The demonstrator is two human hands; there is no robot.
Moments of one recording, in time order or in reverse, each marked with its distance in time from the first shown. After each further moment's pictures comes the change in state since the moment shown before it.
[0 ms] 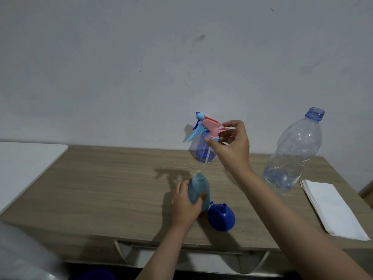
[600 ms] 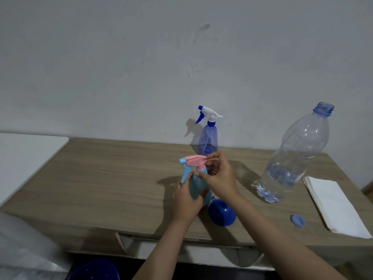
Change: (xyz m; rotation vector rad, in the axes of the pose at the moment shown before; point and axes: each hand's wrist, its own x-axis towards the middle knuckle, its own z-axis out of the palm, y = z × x) left_hand 0.001 -0.005 0.003 -0.038 0.013 -0.007; right_hand -0.055 0.073 0.009 -0.091 -0.251 0.175
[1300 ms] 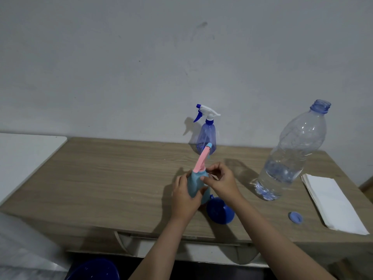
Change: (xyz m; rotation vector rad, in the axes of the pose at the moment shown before) left_hand -0.002 0.003 -0.003 0.044 0.020 0.042; right_hand -0.006 0.029 -0.011 0.124 -0.061 0.150
